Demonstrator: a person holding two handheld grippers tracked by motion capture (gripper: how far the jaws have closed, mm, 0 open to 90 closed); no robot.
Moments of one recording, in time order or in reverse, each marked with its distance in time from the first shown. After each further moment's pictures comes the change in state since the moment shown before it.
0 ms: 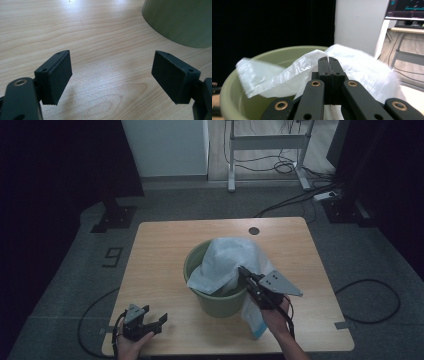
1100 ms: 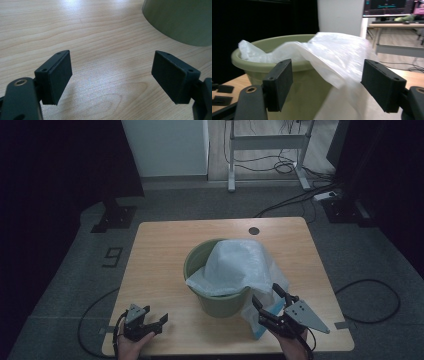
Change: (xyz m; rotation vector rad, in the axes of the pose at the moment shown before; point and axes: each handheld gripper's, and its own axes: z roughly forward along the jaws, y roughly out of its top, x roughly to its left) left arm -0.001 -0.001 0.002 0.006 0.000 0.004; right arm 0.000 -0.038 -0.073 -0.051 -0.139 0.085
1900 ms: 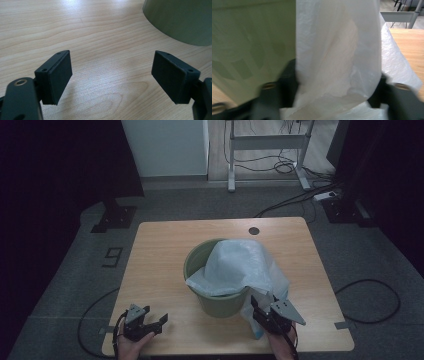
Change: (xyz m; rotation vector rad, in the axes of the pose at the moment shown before) left arm 0.001 0.000 0.000 0.001 0.001 -0.002; right arm -0.003 -0.060 0.035 0.214 -0.173 0.049
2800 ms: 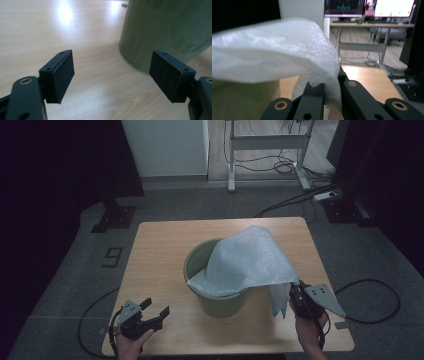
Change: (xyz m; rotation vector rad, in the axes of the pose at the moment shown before) left arm -0.030 0.041 -0.038 -0.175 -0.057 0.000; right arm -0.057 0.068 -0.031 -0.217 -0.106 -0.030
